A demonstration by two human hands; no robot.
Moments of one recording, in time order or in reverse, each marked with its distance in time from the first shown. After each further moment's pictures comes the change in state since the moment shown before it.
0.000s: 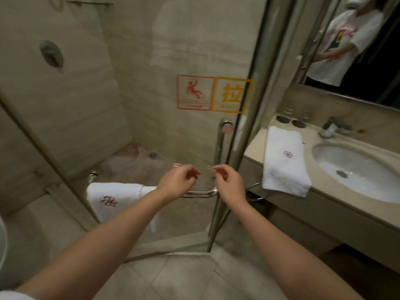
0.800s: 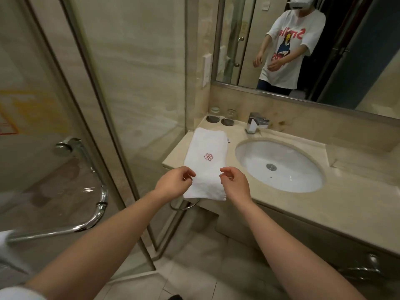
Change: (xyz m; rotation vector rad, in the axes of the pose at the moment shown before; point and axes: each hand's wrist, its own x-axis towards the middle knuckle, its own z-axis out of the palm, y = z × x) left_hand 0.136 0.226 0.208 -0.009 -0.166 0.038; right_hand 0.093 0.161 -0.294 0.061 0.151 0.221
